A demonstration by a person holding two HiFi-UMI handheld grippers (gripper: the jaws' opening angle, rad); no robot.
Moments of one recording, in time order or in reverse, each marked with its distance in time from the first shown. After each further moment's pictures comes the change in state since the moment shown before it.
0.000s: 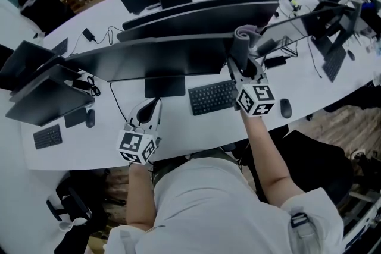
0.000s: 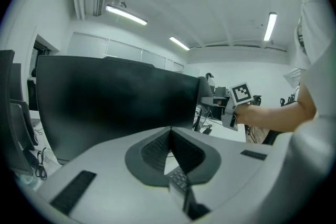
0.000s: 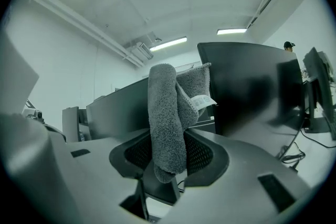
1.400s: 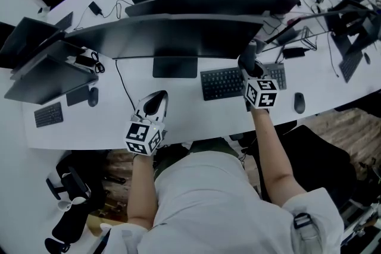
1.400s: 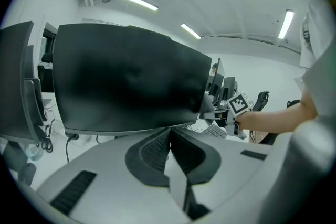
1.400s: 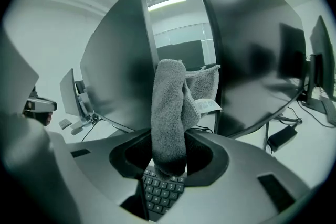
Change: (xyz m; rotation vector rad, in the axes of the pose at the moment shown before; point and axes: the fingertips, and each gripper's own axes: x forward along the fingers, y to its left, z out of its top) left arm -0.008 0.021 -0.076 -0.095 0.145 0.063; right arm 0.009 -0.018 -0.168 0.017 0.409 -0.009
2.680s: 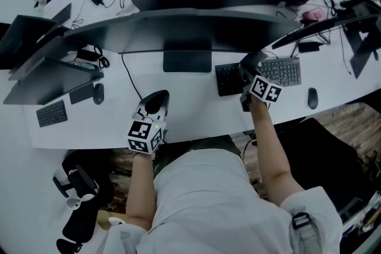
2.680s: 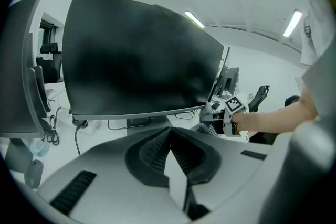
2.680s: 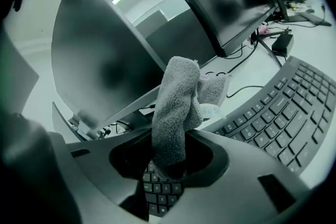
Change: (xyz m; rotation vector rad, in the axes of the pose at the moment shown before) left arm -0.005 0.062 -0.045 -0.023 0.140 -0.017; right arm 0.060 0.029 -0.091 0.519 0.105 0.036
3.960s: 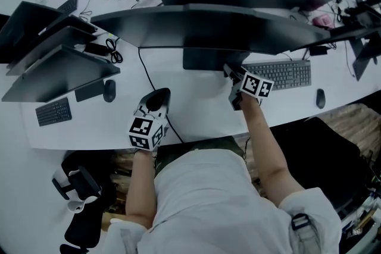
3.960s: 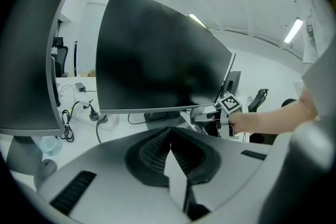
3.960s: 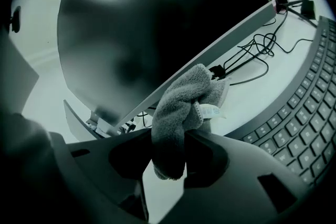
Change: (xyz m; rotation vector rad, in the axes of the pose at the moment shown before) left arm -0.039 0.082 -0.024 -0.036 -0.004 -0.019; right arm 0.071 0.131 -0.054 0.062 0.069 0.177
